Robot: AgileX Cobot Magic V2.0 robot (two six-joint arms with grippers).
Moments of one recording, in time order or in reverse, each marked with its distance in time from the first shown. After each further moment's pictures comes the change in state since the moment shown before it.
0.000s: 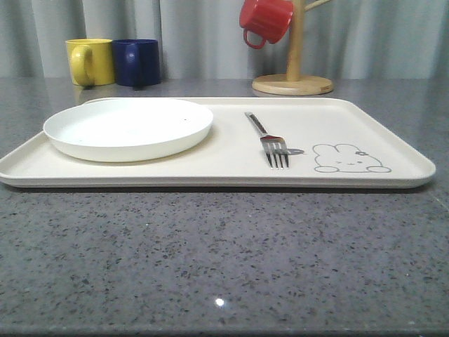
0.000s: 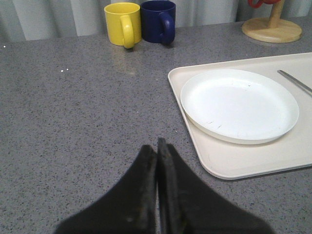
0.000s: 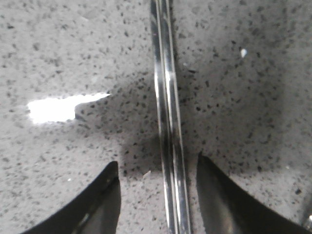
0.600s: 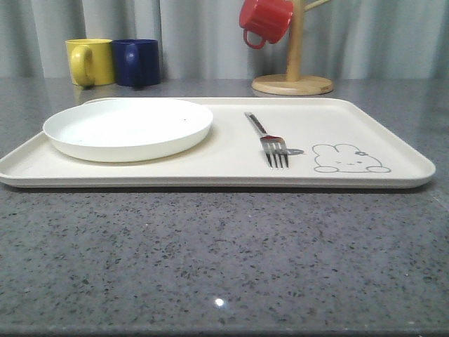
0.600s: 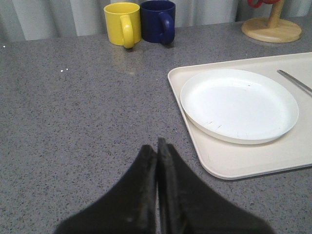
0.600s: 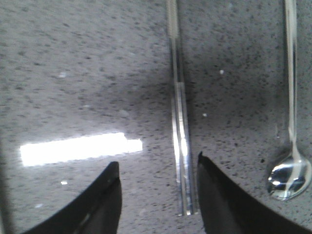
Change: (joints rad) left arm 0.000 0.000 0.000 0.000 0.000 0.000; right arm 0.066 -0.151 -0.060 -0.058 0.019 0.082
